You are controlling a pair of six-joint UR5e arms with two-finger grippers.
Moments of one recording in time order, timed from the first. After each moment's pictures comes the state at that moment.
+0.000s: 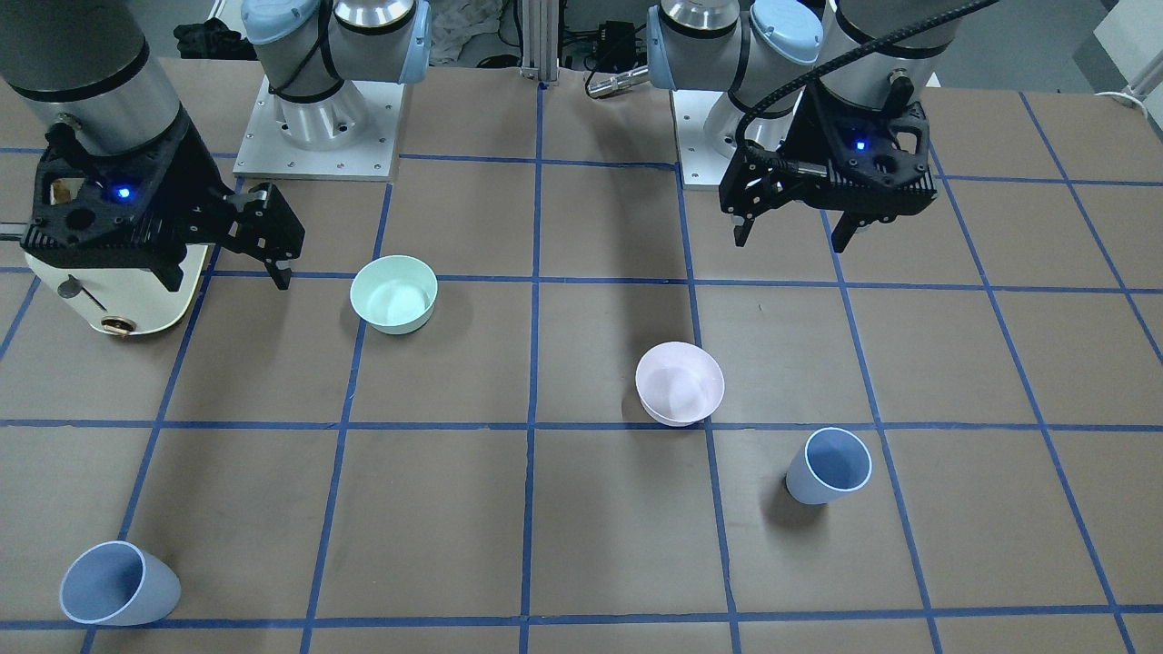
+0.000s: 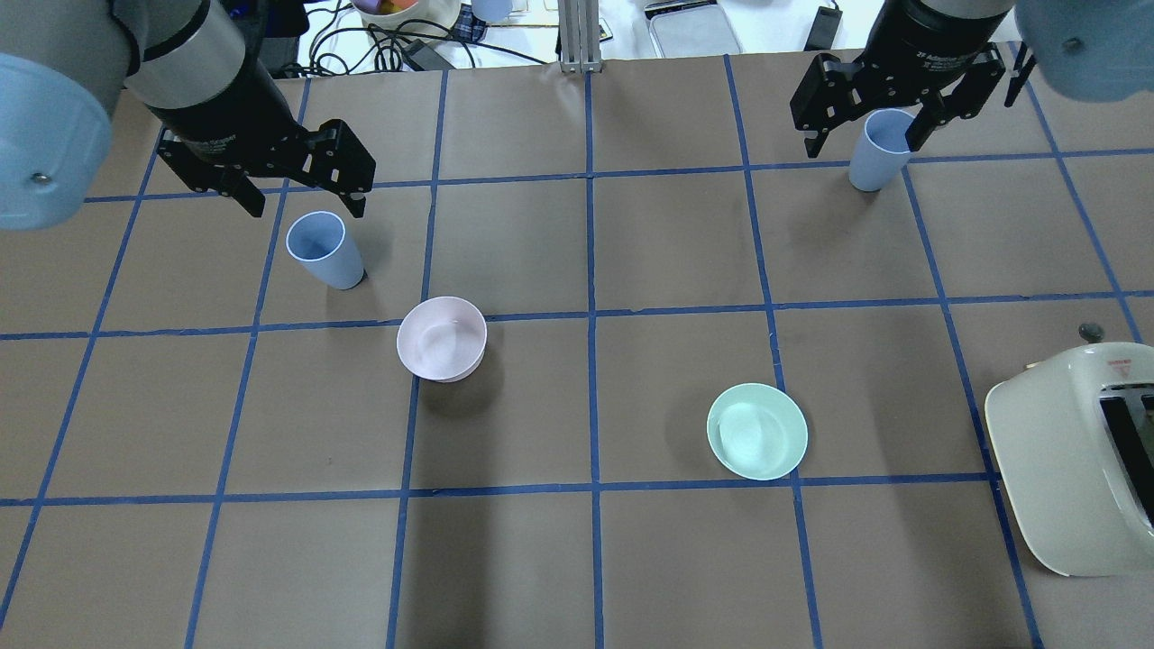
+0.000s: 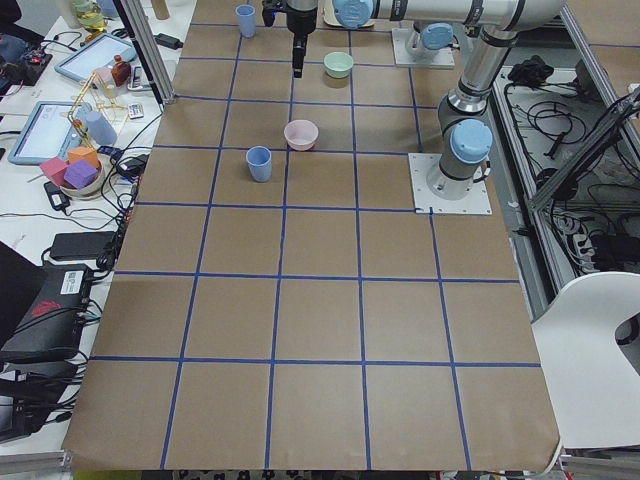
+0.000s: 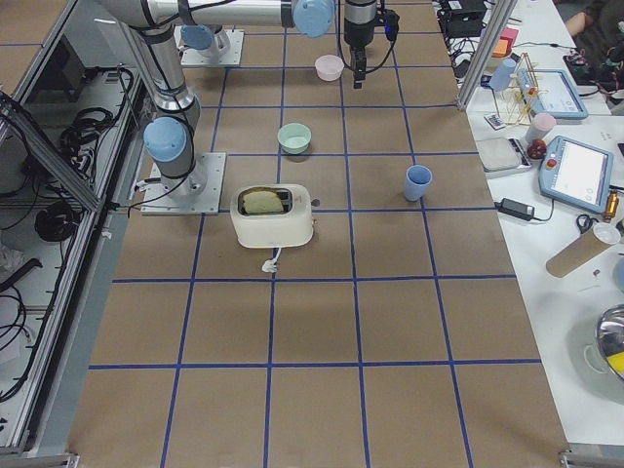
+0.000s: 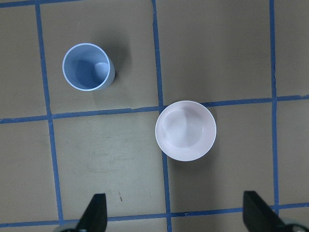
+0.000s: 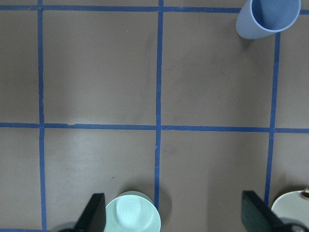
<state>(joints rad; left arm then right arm) -1.58 -1.56 -1.57 -1.52 1.58 0.05 1.53 -1.48 1.48 -1.63 -1.56 -0.07</state>
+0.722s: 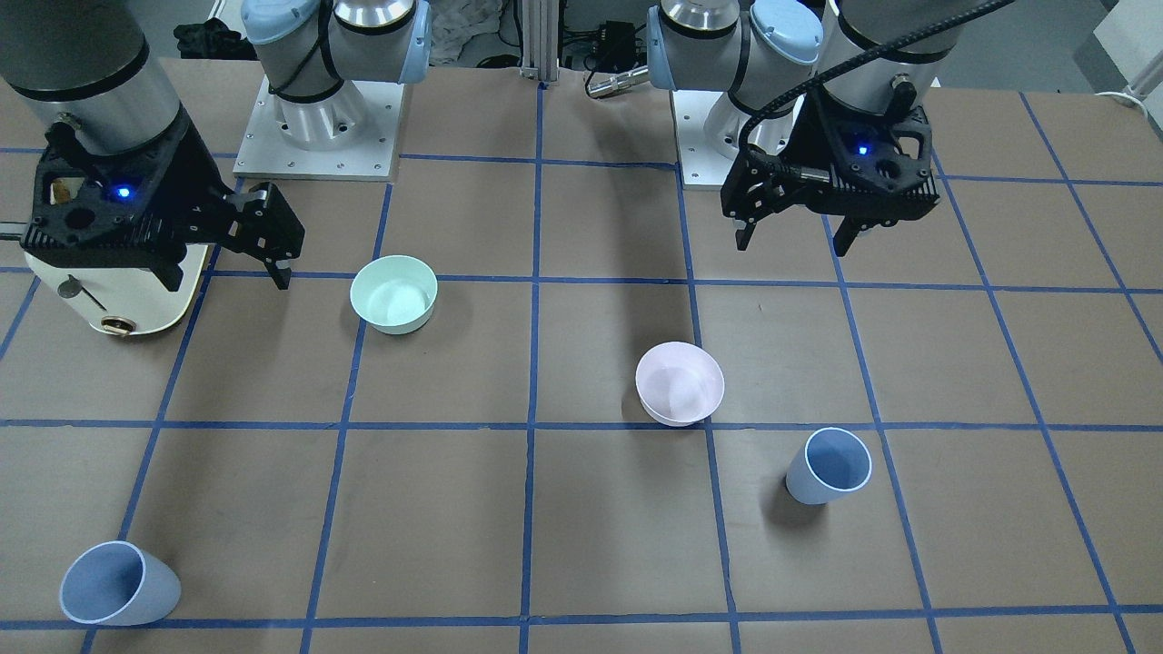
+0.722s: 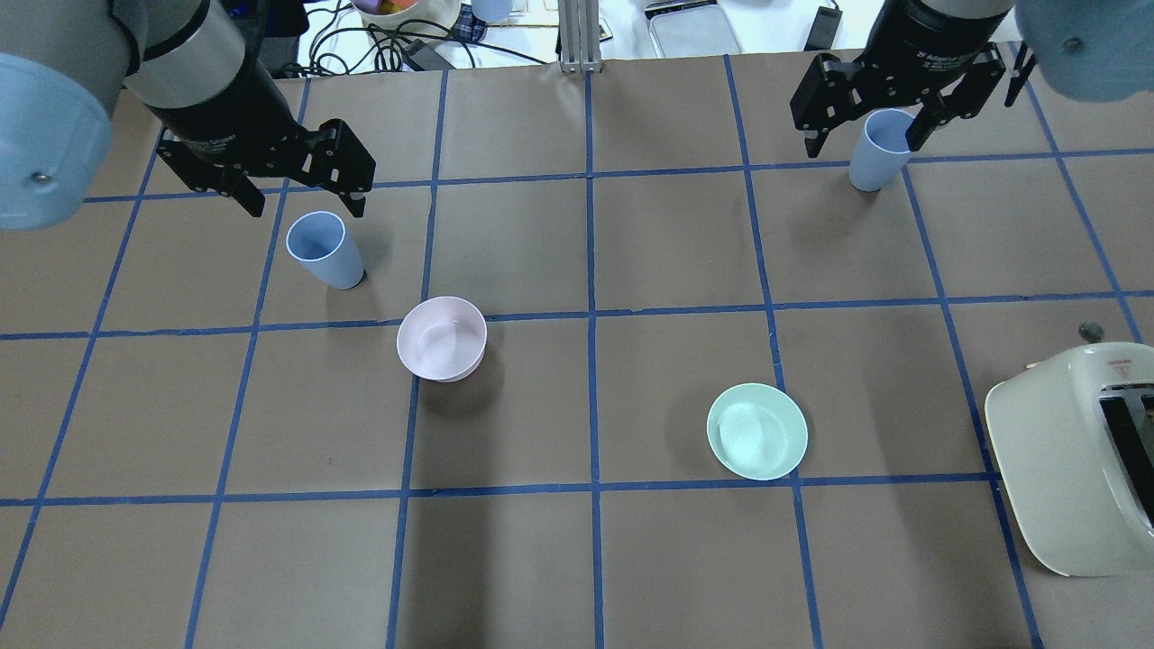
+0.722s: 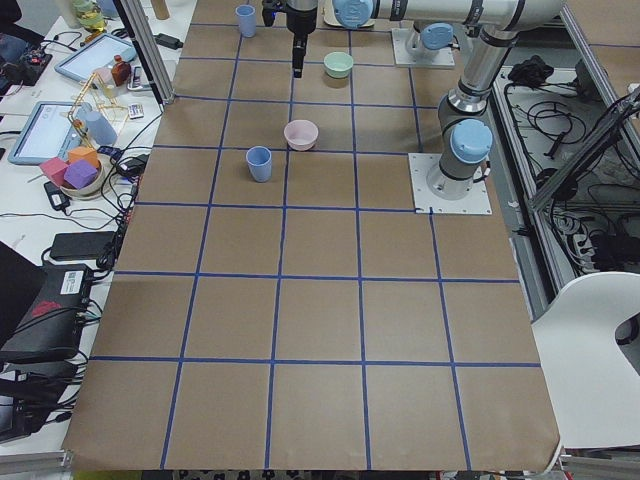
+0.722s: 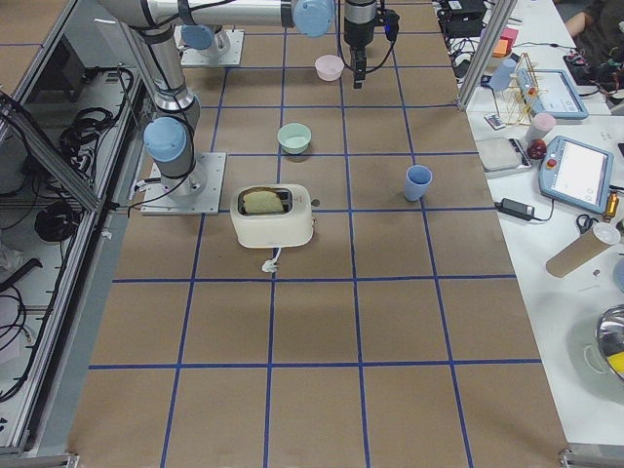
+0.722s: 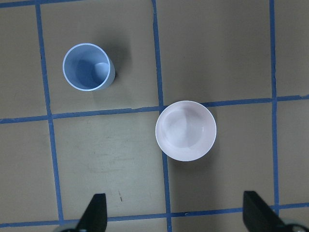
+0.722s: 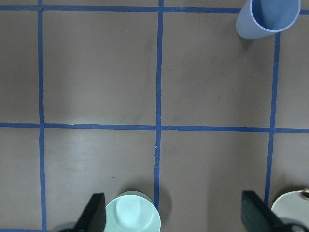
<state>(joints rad) -1.57 -1.58 -1.57 -1.50 1.57 0.06 1.53 -1.48 1.48 -1.63 -1.56 -0.07</state>
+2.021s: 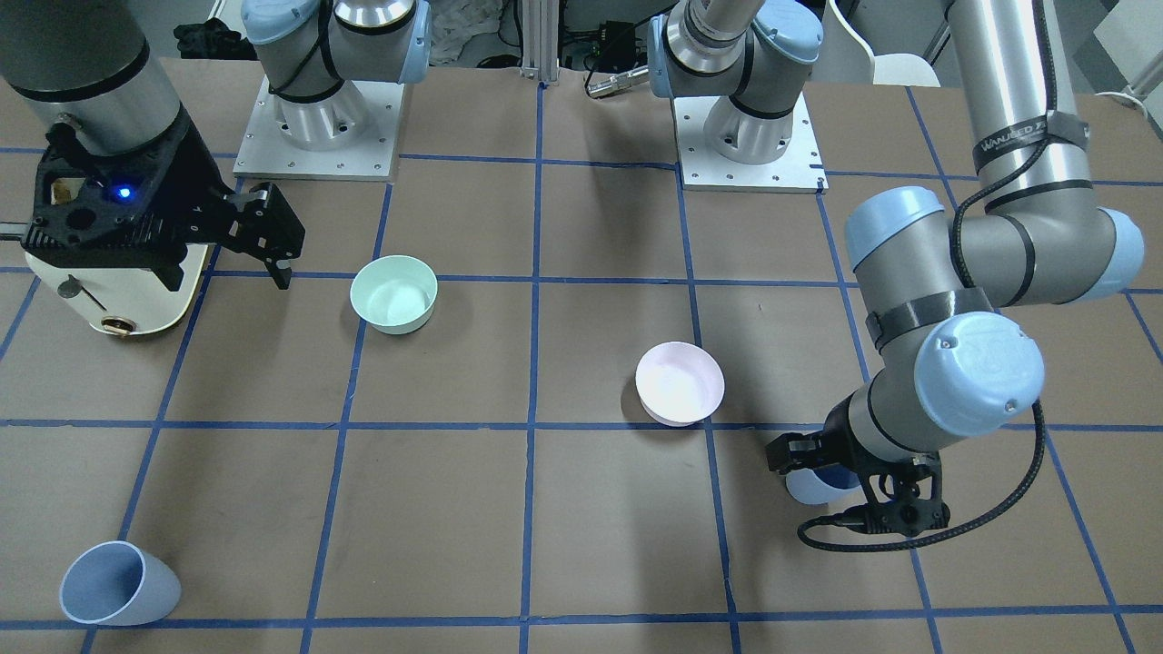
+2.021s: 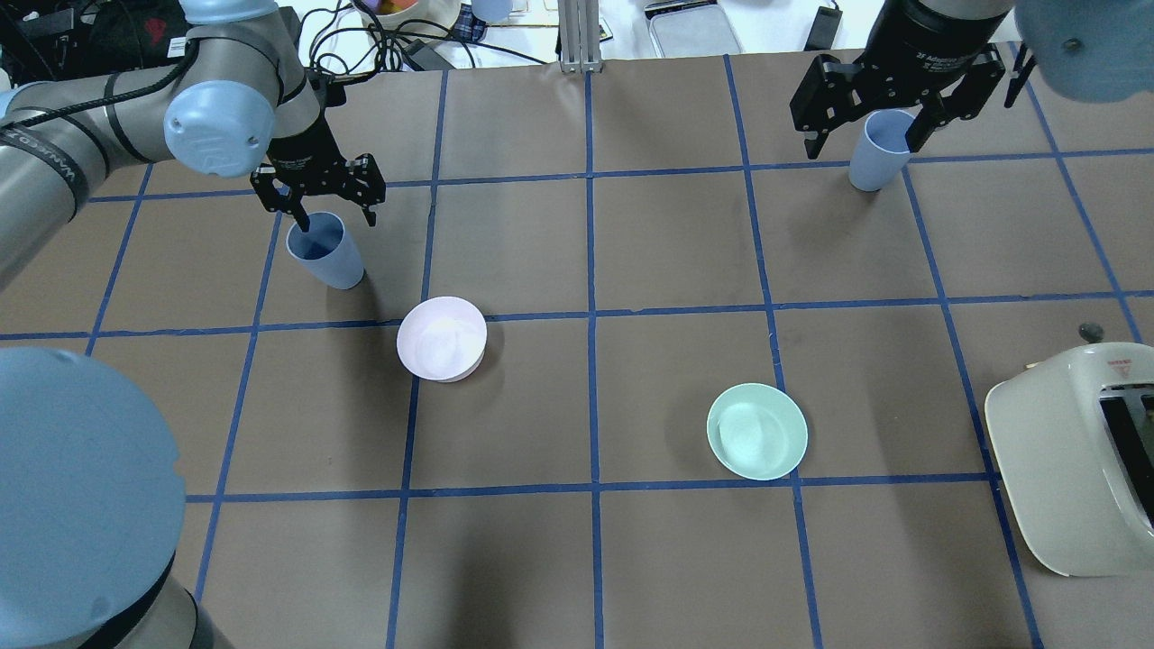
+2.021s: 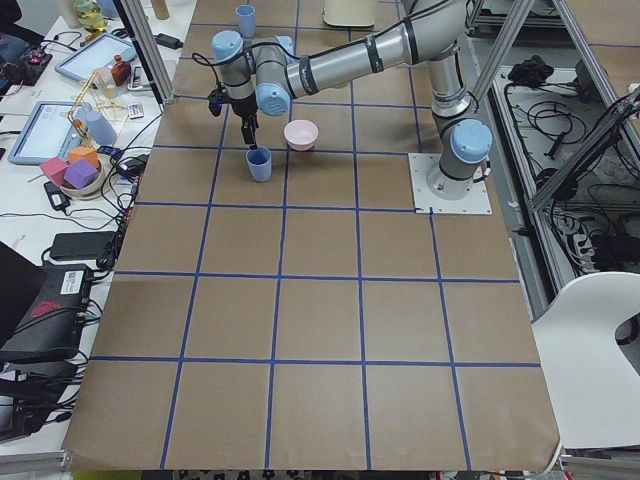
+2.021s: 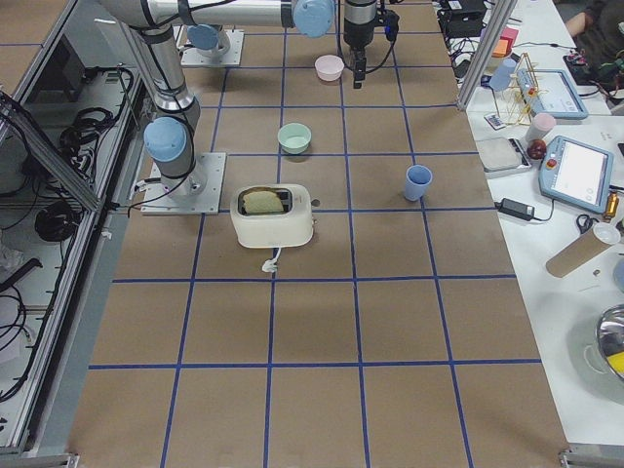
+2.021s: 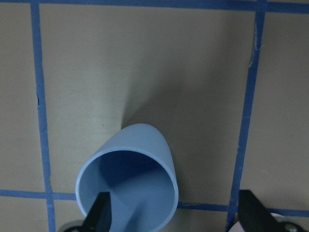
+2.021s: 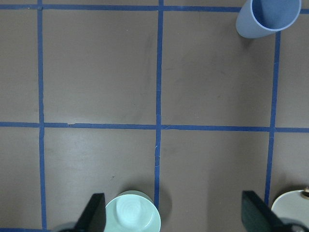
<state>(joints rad) -1.47 -2.07 -1.48 -1.29 1.62 0.00 1.53 -1.48 1.48 -1.63 -1.56 -0.07</state>
